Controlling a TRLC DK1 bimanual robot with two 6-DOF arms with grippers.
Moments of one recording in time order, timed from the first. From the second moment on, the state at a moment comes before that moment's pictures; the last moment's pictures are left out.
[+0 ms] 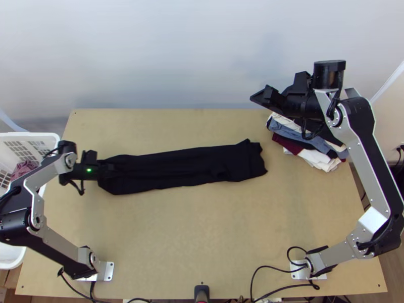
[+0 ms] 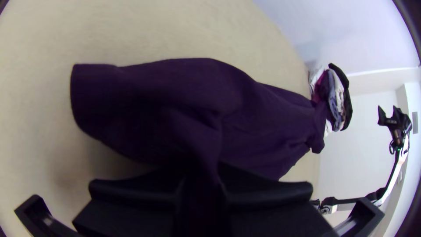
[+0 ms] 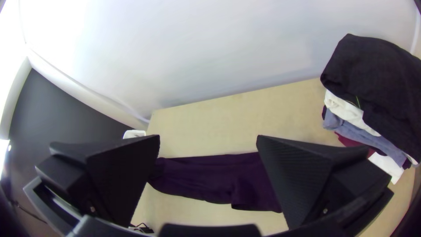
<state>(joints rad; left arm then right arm) 0.33 1.73 1.02 -0.61 0.69 0.17 0.26 1.62 1.89 -0.85 -0.42 0.53</state>
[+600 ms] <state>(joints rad) 0.77 1.76 1.27 -1.04 0.63 0.46 0.26 1.62 1.88 -0.85 -0.42 0.53</state>
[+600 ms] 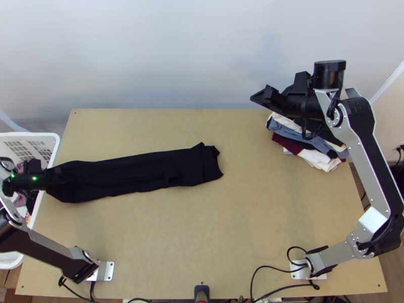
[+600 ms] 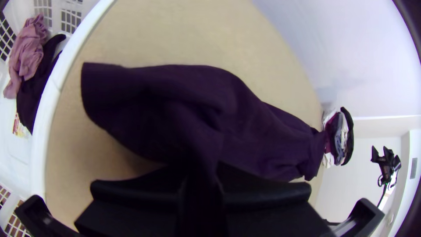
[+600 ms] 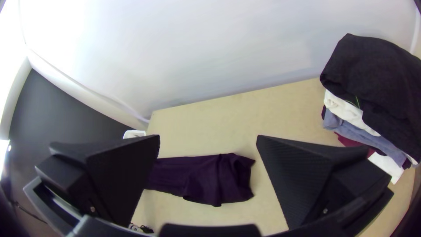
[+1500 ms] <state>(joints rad) -0.15 1.60 1.50 -1.01 0.62 -0.06 0.16 1.50 1.76 -0.85 -0.42 0.53</state>
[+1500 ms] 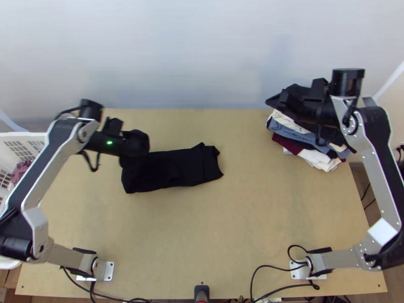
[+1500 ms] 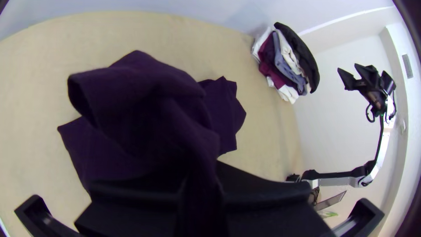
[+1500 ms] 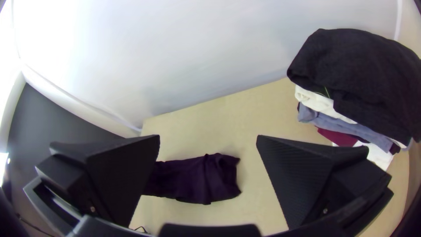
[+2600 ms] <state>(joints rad) -0.51 2.03 1.90 -0.92 0.53 -0.24 0.11 1.27 1.46 -0.85 -0.42 0.53</state>
